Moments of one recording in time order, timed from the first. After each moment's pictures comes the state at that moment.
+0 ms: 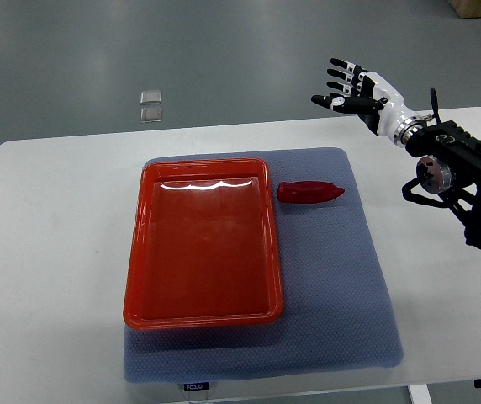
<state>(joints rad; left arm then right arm) -0.03 0.00 -0.05 -0.09 0.12 -0.16 0.03 0.89 -0.28 0.64 0.68 -0.57 0.11 0.21</state>
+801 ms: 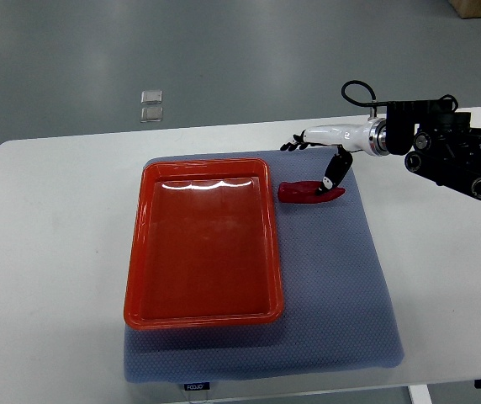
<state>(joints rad) -0.03 0.00 -0.05 -0.09 0.12 -0.15 0.03 1.18 -0.39 0.03 0.91 -1.21 0.24 0.06</state>
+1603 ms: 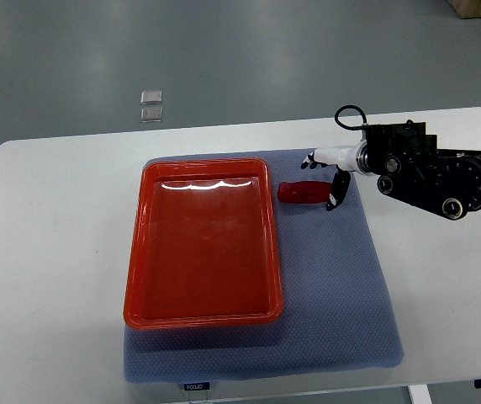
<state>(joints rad) -0.03 0.00 -0.05 -0.09 0.12 -0.16 0.03 1.14 -0.30 0.03 0.89 -1.23 0.23 -0.25</state>
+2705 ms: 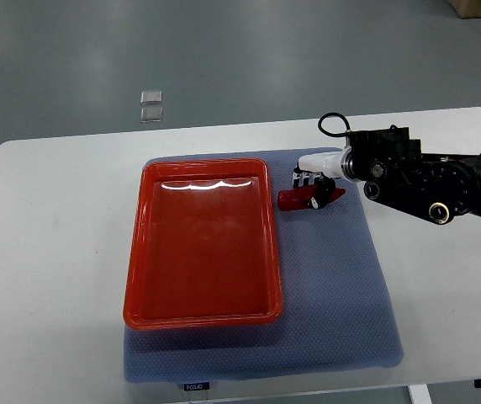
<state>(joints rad) -0.03 0.00 -0.05 -0.09 0.12 -0.15 0.03 1.14 -0.26 0.03 0.89 -1.23 0.25 -0.24</state>
